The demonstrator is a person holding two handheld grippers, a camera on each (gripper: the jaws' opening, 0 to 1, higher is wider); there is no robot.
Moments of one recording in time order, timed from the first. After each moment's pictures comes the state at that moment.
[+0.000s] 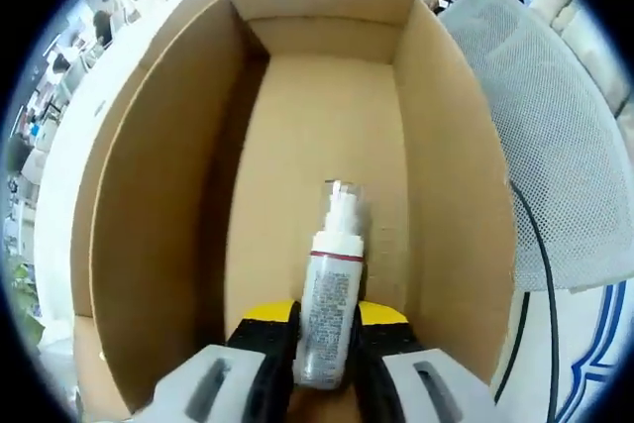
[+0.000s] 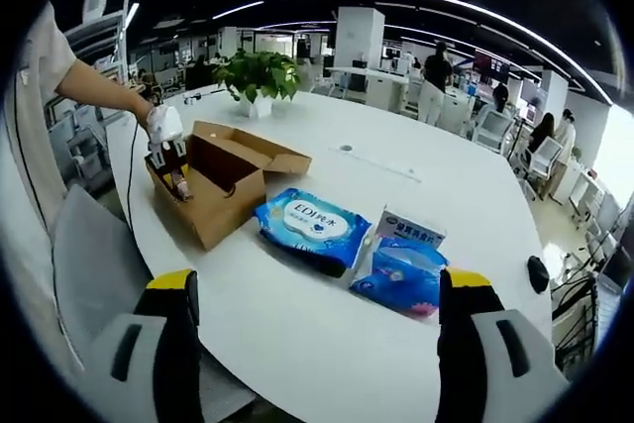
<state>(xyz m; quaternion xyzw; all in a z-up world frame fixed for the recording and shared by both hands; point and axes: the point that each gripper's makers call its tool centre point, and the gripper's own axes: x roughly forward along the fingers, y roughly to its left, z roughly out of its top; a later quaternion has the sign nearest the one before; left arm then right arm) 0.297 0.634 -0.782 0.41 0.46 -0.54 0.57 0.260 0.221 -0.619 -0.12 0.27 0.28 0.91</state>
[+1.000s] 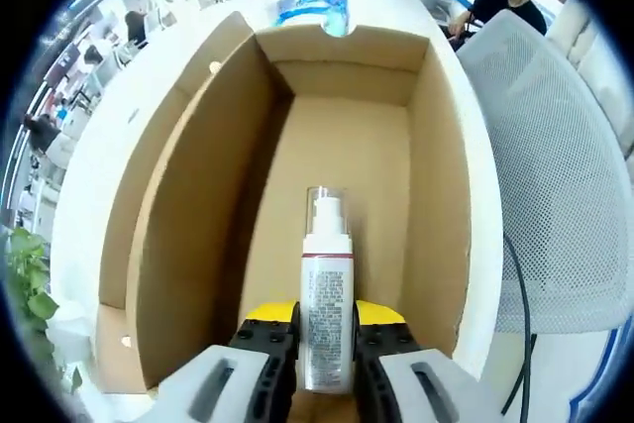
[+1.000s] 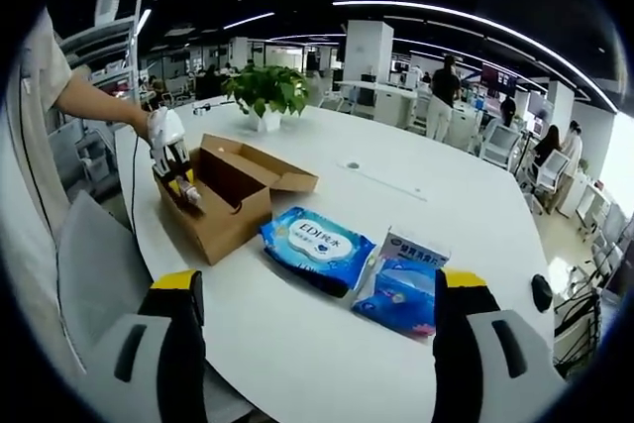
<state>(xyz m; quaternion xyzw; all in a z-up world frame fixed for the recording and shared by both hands) 0.300 0.614 -0.751 0.39 0.44 -0.51 0.64 0.266 0.231 -0.604 -0.12 0.24 0.30 0.91</state>
